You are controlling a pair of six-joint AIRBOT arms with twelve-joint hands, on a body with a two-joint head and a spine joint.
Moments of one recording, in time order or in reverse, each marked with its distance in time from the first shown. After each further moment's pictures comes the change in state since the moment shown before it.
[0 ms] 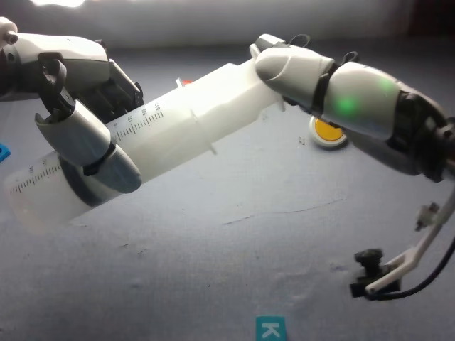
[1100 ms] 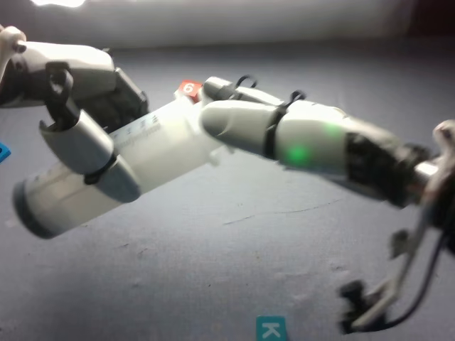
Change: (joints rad) left arm 0.021 -0.005 -0.002 -0.003 -0.037 -0.015; right arm 0.025 -0.002 -0.014 -0.070 -0.113 -0.045
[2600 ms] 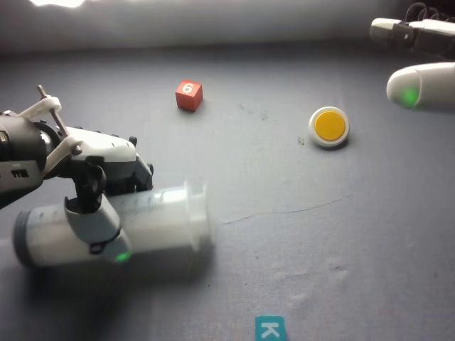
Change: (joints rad) left arm 0.290 -0.122 0.043 0.272 -0.044 -0.022; right arm 0.048 0.437 0.003 -0.417 -0.137 0.018
